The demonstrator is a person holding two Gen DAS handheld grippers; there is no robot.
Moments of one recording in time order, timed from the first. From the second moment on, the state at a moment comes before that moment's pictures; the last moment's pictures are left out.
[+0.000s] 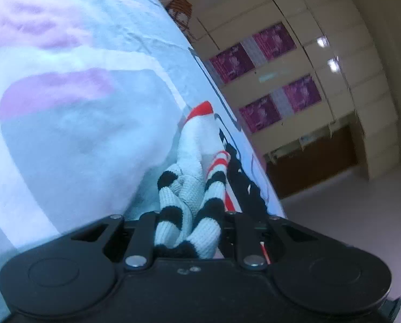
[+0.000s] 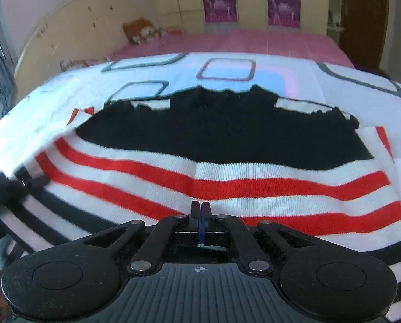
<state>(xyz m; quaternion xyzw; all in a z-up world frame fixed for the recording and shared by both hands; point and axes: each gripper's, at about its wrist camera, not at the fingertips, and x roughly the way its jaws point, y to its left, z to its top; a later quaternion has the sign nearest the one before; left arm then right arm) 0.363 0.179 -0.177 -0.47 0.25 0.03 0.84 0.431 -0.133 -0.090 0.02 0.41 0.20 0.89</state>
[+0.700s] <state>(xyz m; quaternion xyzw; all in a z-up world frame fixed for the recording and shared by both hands) 0.364 0.128 -0.114 -0.40 0.22 0.06 0.89 0.446 -0.160 -0.094 0.07 0.41 0.27 0.87</state>
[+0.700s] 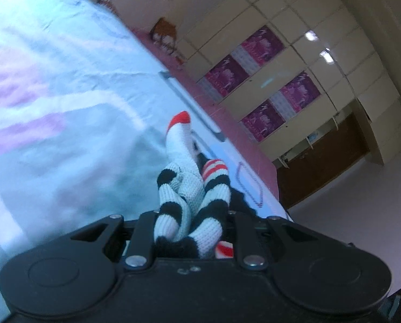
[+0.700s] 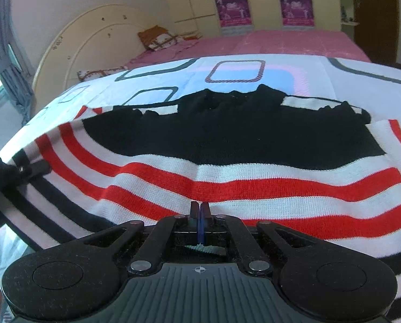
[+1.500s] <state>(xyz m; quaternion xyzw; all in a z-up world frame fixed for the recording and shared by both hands) 0.444 -0.192 -0.097 -0.07 0.41 -0.11 0.90 0.405 -0.438 -0.055 0.28 0.35 0.16 0.88</state>
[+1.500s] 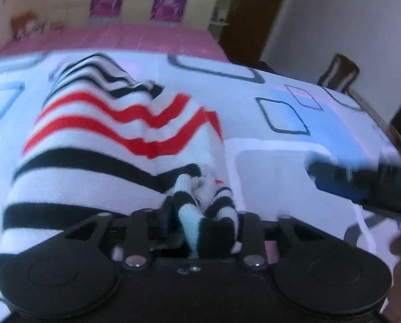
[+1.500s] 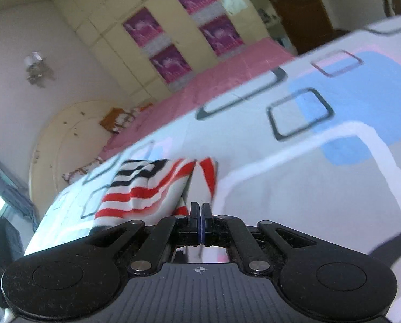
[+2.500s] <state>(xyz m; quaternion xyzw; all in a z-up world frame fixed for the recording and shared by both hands) 0.469 -0.070 -0.093 -0.08 0.41 -0.16 0.90 0.444 -0.345 -0.085 0.15 0.40 0.19 0.89</state>
